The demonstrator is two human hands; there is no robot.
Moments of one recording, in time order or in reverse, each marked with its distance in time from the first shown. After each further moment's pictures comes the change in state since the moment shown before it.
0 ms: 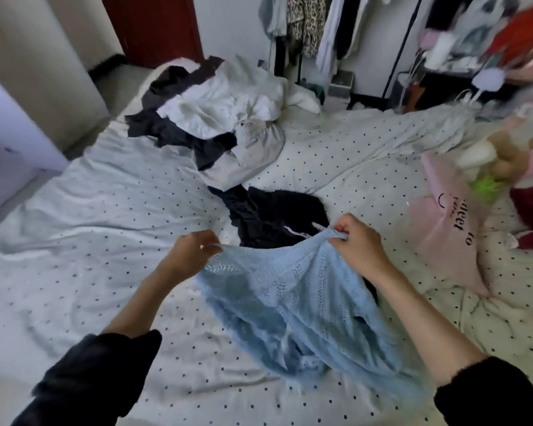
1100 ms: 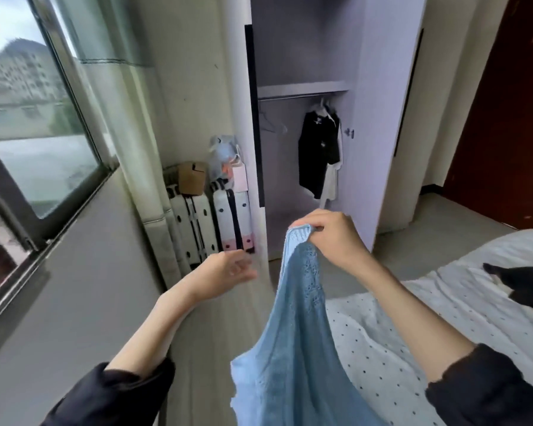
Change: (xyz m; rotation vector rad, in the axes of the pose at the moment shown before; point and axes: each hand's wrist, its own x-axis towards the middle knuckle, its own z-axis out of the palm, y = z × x) left_hand -0.387 -0.385 -0.470 0.058 0.585 -0.432; right_hand -0.195 -0.753 0.313 0.482 -0.477 -1.231
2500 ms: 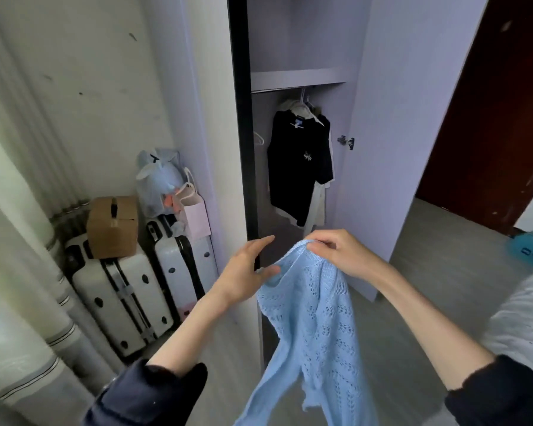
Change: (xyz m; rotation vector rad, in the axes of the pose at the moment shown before) left_hand 0.578 -0.282 -0.069 -0.247 -0.051 0.102; right_hand 0.506 0.269 0.171 0.003 -0.172 0.273
